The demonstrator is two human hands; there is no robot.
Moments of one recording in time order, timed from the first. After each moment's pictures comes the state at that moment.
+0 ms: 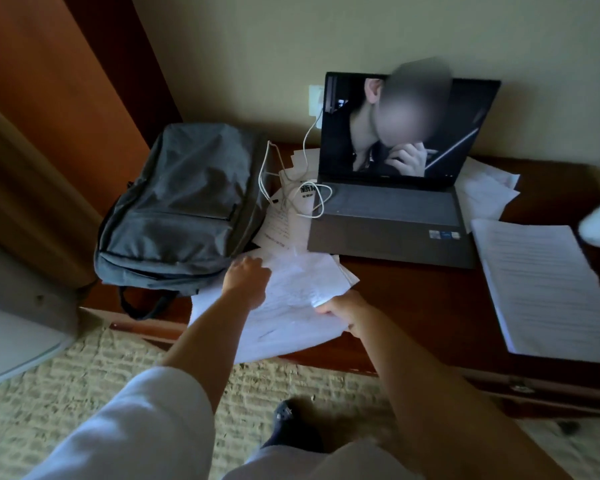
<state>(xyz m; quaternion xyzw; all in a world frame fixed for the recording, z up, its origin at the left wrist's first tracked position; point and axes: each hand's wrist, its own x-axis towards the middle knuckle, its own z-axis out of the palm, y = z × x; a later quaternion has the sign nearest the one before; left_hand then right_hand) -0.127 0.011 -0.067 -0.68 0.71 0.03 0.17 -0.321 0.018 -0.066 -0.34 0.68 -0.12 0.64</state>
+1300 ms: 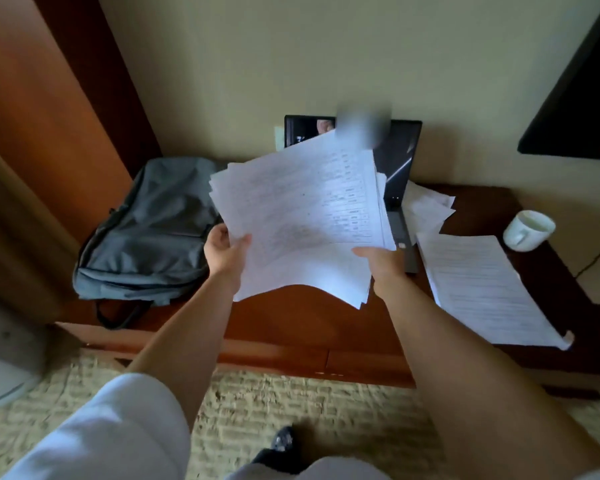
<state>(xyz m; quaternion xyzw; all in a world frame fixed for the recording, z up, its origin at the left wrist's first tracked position) -0.196 0.028 0.018 -0.67 0.30 0.34 -0.59 -0.432 0.006 0.009 -0.26 0.66 -0.47 0.53</state>
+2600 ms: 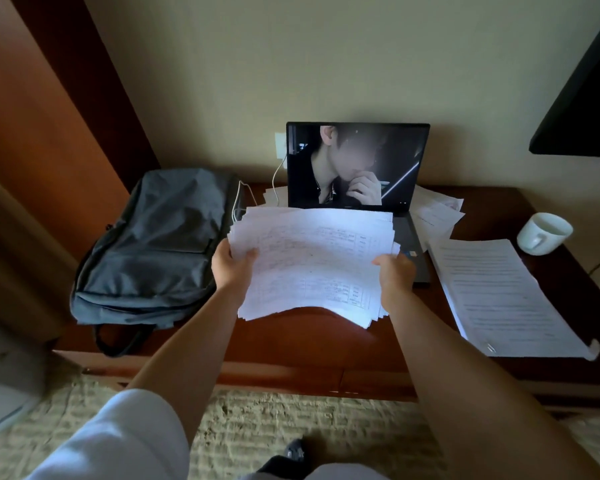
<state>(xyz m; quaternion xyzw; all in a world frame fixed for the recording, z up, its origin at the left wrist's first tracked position) -0.175 -0.005 -0.004 -0.71 0.36 0.30 -0.52 -0.415 -0.008 0.005 -0.24 0.68 -0.51 0.47</state>
